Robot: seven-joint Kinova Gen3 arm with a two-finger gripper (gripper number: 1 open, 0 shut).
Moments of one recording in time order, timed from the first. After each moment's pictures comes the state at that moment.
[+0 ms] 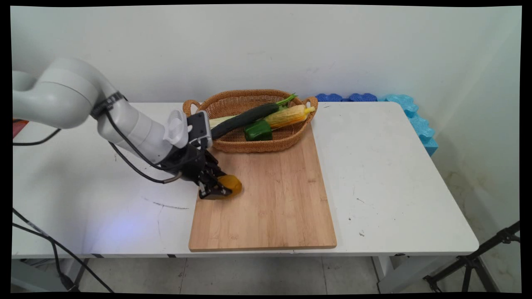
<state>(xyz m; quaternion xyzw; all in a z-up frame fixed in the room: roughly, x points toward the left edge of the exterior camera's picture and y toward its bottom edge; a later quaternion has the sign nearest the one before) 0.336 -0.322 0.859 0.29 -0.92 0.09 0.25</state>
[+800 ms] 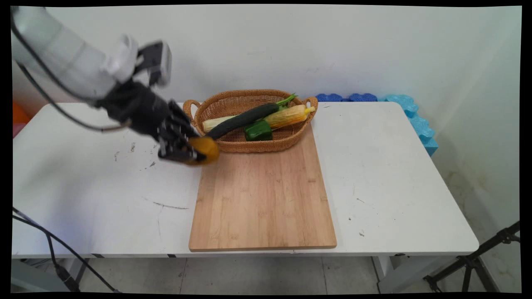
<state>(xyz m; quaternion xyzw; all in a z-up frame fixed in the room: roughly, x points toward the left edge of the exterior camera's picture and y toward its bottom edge) 0.360 -0.297 1.015 0.27 -0.93 0.11 0.24</state>
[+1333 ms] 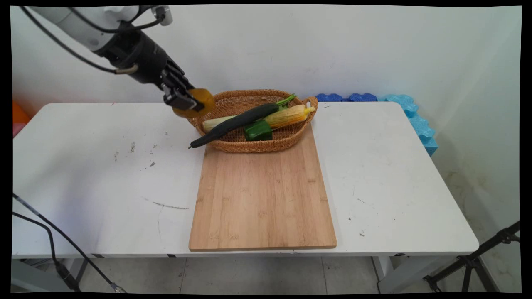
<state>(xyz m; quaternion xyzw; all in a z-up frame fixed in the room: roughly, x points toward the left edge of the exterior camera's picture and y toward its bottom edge) 0.387 -0.358 1.053 0.34 -0.90 0.16 0.22</state>
